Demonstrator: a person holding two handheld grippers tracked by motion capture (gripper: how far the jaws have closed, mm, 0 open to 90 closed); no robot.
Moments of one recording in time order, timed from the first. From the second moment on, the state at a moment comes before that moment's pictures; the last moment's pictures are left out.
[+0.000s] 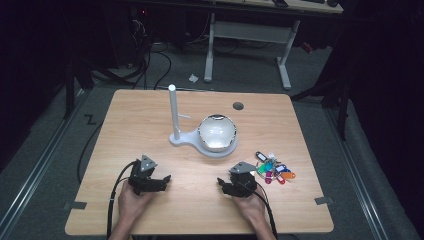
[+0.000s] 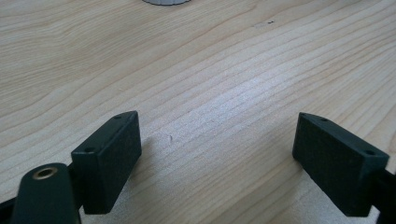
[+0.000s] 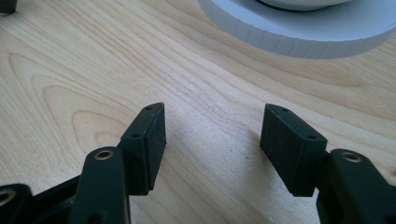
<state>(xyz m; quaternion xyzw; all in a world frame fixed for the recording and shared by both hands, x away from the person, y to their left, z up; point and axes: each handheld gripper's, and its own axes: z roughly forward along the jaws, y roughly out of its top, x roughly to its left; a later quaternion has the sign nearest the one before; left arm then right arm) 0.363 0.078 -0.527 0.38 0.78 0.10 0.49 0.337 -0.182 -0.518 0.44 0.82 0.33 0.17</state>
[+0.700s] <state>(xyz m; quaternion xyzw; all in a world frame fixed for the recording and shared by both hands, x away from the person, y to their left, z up) 0.364 0.078 -0.526 0.38 0.78 0.10 0.49 0.324 -0.210 -0.502 0.46 0.80 0.35 0.19</state>
